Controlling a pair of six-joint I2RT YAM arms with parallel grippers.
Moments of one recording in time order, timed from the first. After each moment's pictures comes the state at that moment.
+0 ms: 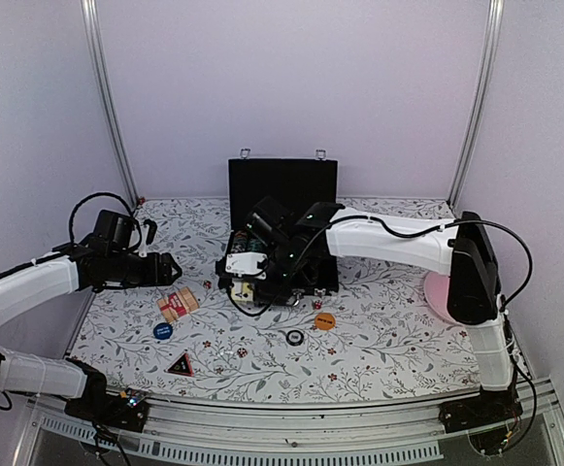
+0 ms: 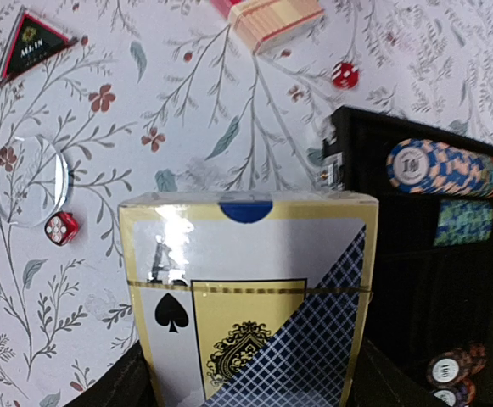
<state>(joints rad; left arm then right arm) -0.30 1.15 0.71 -0.39 0.10 -0.32 1.04 2.21 1.95 -0.82 -0.03 -0.58</state>
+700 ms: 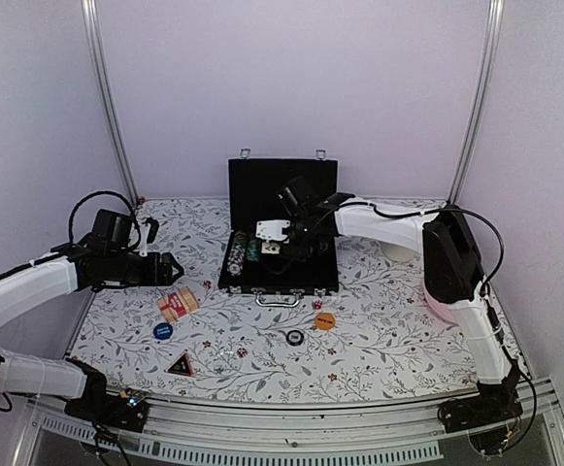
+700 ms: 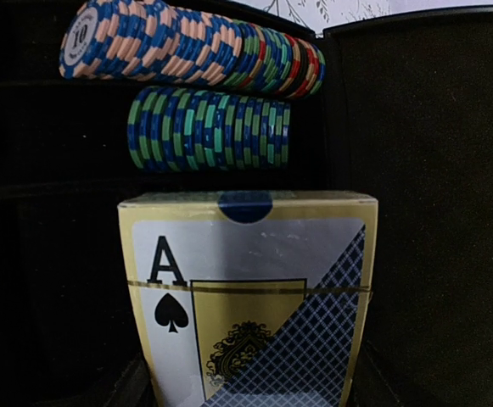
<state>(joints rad) -0.29 1.14 0.71 -0.38 0.15 -0.29 0.81 2.36 2.06 -0.55 0.15 -0.86</state>
